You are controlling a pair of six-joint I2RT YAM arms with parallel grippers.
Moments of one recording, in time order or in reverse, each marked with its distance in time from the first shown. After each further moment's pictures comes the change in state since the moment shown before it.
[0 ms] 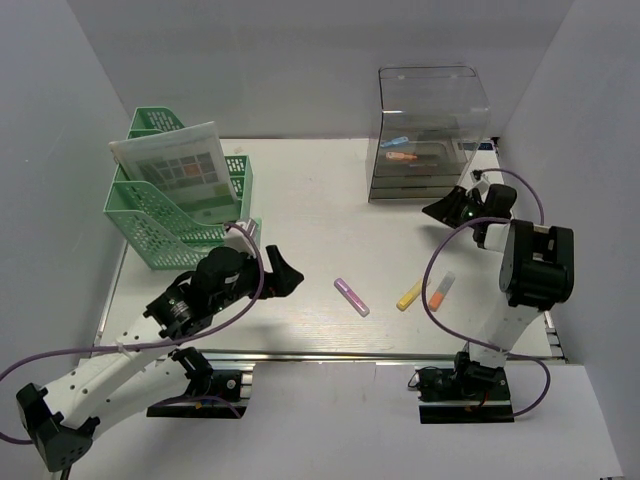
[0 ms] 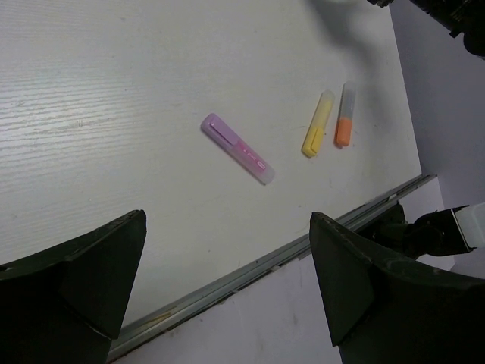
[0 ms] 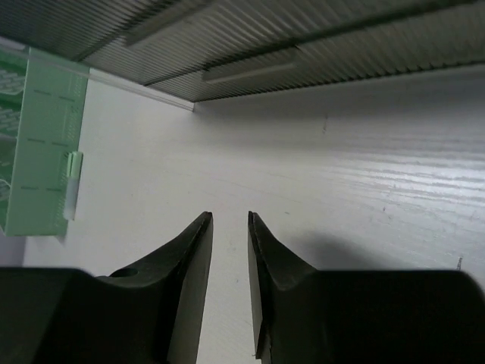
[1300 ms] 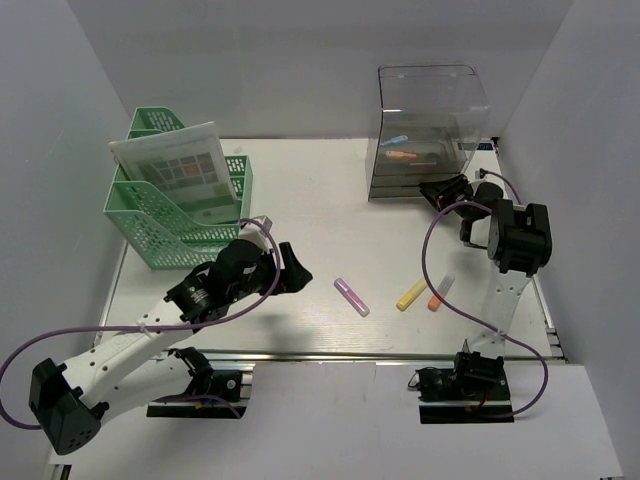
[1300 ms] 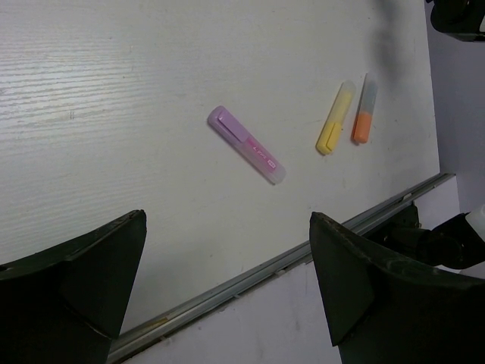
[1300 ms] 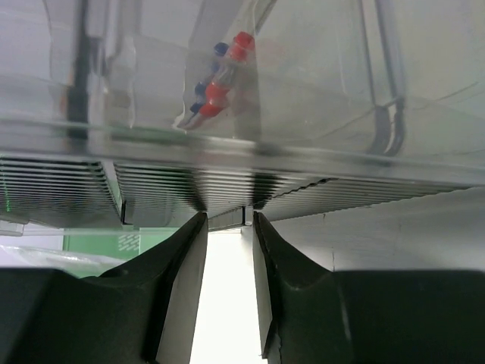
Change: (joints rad) left arm 0.000 0.158 0.008 0.059 0.016 -0.023; right arm 0.018 0.409 0.175 0.552 0.105 0.740
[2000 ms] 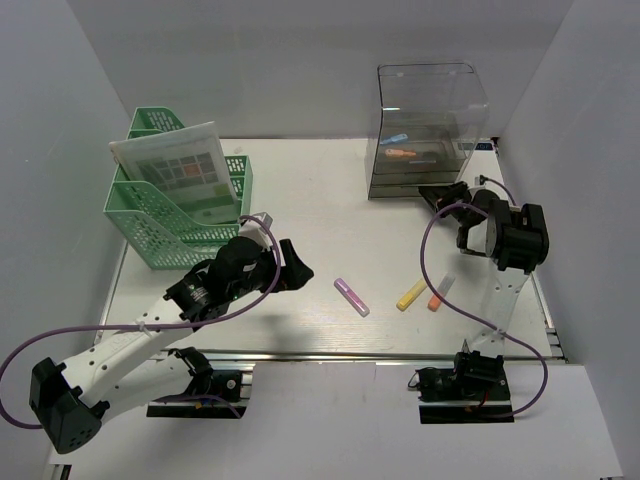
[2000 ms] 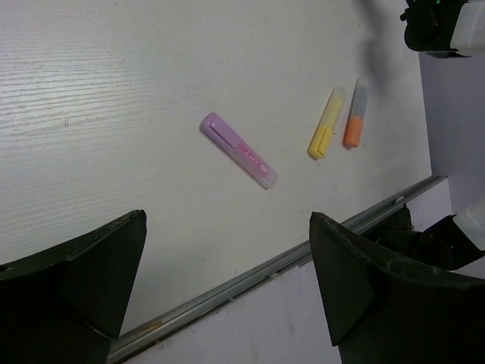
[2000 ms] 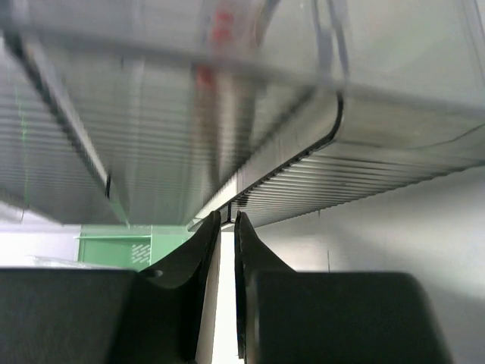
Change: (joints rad) left arm 0.000 0.008 0.026 -0.001 0.000 0.000; right arm 0.008 0.043 -0.028 0.118 0.043 0.079
